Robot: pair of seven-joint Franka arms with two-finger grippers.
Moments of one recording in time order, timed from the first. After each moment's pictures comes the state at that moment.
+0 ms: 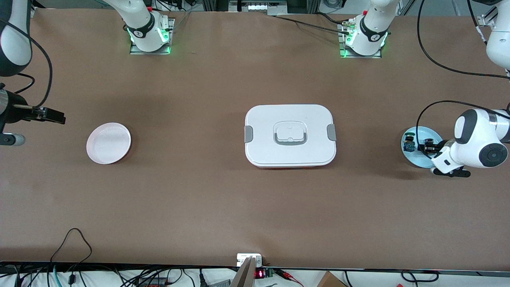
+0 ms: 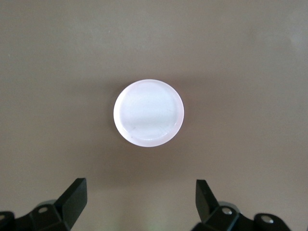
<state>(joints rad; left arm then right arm) 0.71 0.72 -0.51 -1.71 0.61 1.97 -0.02 0.15 0.23 -0.24 -1.48 -0.05 1.57 -0.03</state>
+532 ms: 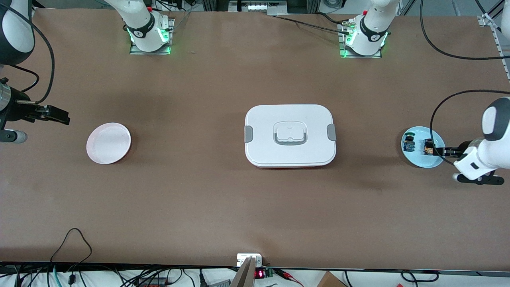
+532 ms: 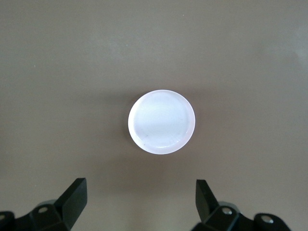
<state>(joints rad) 0.71 0.62 -0.70 -1.48 0.54 1.66 -0.02 0.07 0.20 -0.12 -1.49 -0.06 1.59 0.01</state>
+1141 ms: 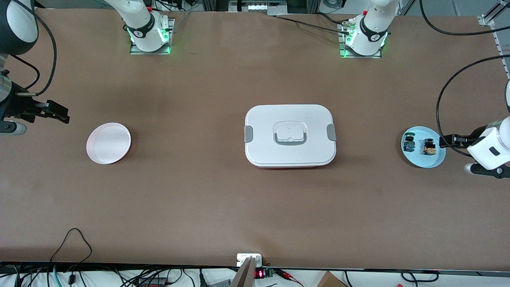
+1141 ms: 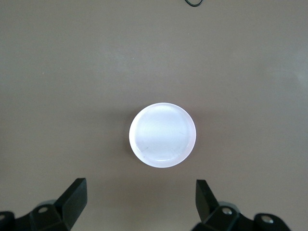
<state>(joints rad) 0.71 0.53 -0.88 -1.34 0.49 1.51 -0.02 0.07 0.11 -0.12 -1.63 -0.06 1.72 -0.05</state>
